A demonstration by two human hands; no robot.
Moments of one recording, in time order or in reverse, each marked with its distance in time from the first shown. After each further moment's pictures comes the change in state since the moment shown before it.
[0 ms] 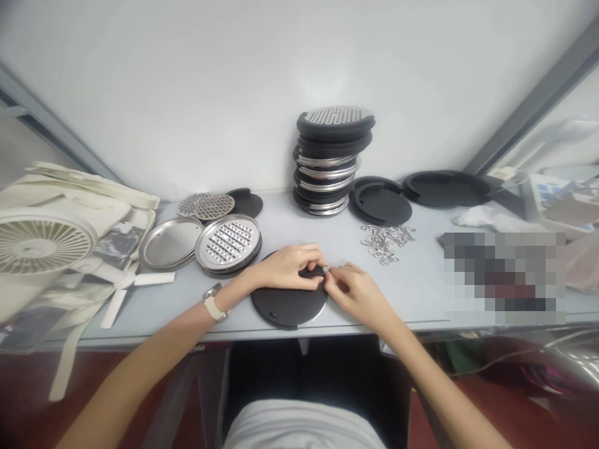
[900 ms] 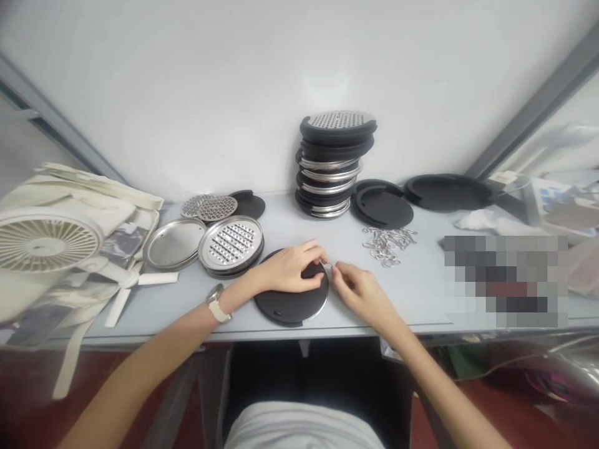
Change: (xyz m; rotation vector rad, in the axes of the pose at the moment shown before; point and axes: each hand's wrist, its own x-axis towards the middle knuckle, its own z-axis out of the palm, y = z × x) left_hand -0.002 0.008 0.000 0.194 0.063 0.008; right_hand 0.000 0.004 0.002 0.178 0.009 0.121
